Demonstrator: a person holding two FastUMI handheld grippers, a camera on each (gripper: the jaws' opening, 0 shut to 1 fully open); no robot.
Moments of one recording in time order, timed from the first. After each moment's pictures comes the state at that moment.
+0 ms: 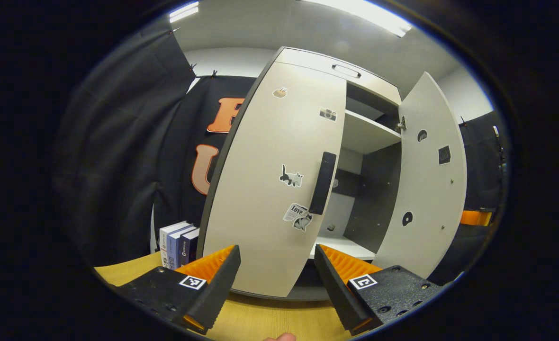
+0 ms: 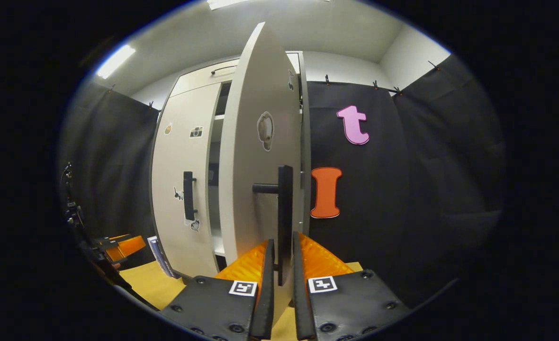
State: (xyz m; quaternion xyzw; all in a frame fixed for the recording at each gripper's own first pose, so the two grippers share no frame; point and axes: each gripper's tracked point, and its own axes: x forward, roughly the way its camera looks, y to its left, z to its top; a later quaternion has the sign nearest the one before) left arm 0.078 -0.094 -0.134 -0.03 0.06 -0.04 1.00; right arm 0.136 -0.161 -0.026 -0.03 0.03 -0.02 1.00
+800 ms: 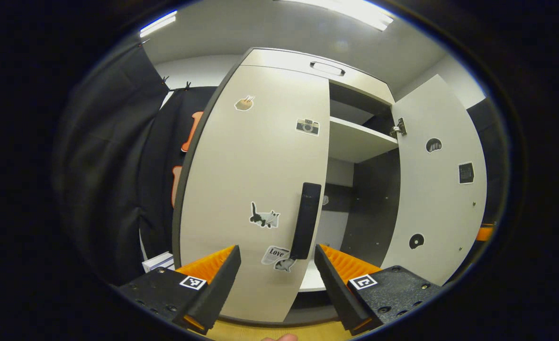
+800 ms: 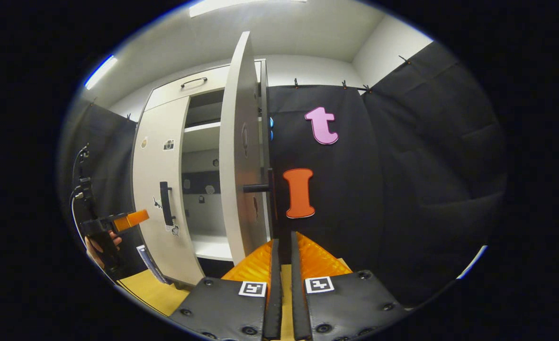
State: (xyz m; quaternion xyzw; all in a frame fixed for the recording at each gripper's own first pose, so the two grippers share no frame) left arm 0.184 -0.154 -0.078 0.02 0.03 -0.09 1.00; right arm 0.092 -0.223 -0.020 0.00 0.01 -0.08 1.00
